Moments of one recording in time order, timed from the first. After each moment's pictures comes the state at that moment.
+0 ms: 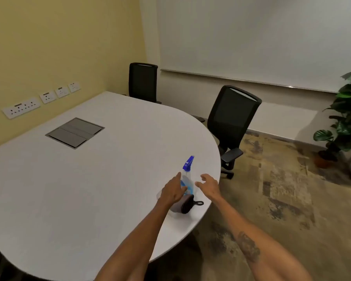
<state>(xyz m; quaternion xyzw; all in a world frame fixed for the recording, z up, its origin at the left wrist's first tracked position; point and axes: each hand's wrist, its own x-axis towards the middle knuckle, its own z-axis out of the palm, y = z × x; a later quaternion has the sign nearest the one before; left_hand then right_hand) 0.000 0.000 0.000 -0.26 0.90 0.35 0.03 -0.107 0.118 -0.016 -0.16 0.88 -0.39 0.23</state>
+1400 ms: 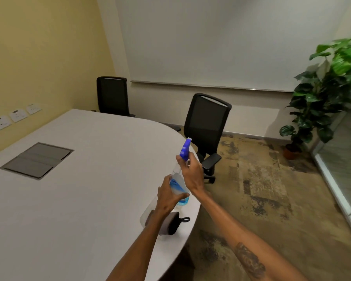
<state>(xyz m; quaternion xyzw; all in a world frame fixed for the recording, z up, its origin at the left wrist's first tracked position) -0.081 -0.004 -0.038 -0.22 0.80 0.55 -0.05 -0.136 0.090 0.074 -0.21 0.77 -0.60 -0.05</state>
